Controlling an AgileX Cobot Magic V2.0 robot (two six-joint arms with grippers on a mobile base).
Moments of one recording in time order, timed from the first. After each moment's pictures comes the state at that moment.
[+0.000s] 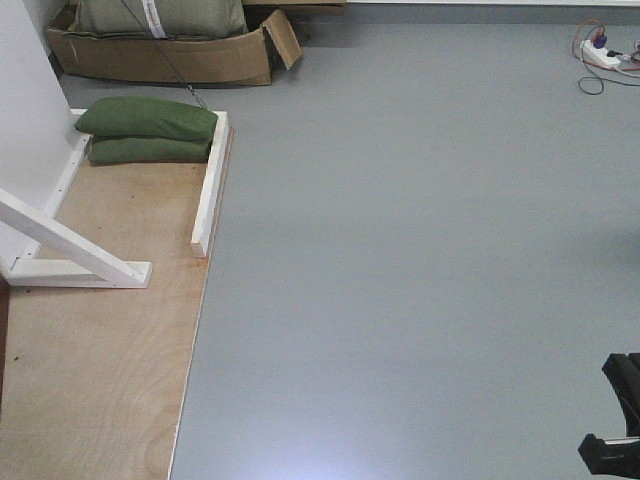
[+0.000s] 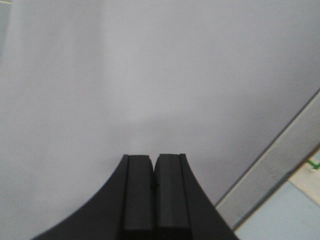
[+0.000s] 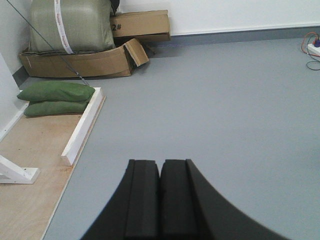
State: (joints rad) left arm 1.45 1.34 -1.33 -1.78 -0.71 1.35; right arm 0.05 -0.01 0.03 0.11 0.38 -0.02
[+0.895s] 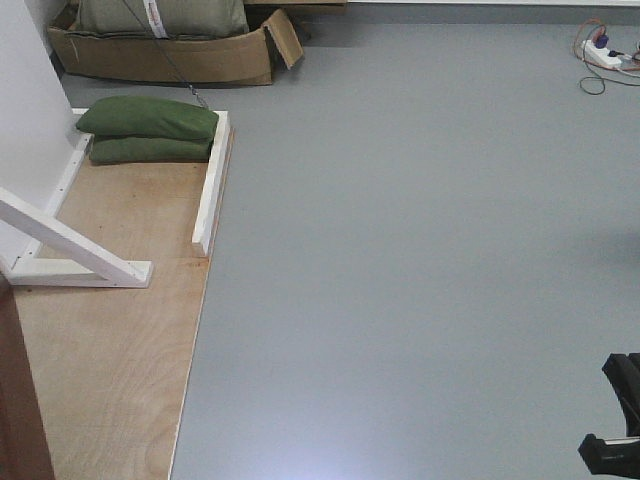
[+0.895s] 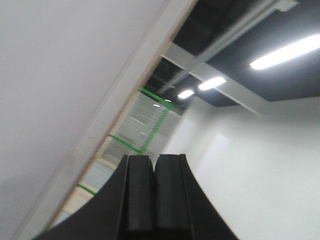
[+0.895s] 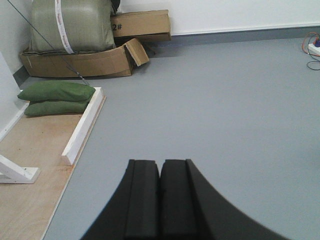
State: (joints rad) left arm 1.40 0.94 -1.33 -1.77 -0.16 1.32; right arm 0.05 -0.01 0.03 0.11 0.38 -0.02
